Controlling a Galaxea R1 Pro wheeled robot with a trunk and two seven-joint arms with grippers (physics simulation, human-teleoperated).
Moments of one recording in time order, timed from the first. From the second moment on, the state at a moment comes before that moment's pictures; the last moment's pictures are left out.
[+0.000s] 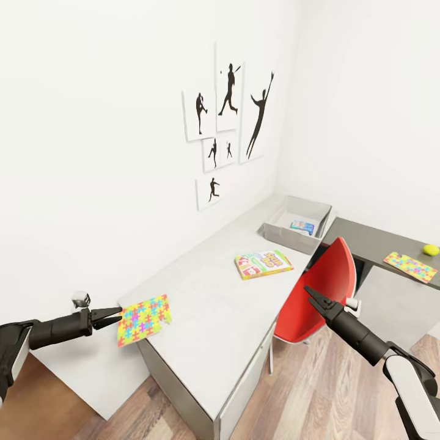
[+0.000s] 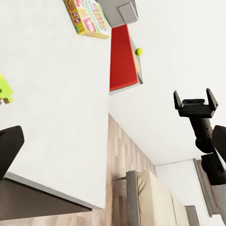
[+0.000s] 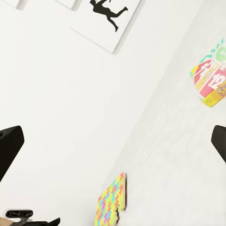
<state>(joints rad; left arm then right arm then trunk) -0.59 0.39 0.34 -0.83 -0.02 0.90 -1.57 -0.25 -0.18 -0.26 -1.43 -0.99 0.66 0.55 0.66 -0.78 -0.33</state>
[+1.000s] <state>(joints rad) -0.60 0.39 0.39 -0.81 -0.01 0.91 -1.45 -0.25 -0.18 -0.26 -1.43 -0.99 0.66 0.55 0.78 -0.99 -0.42</state>
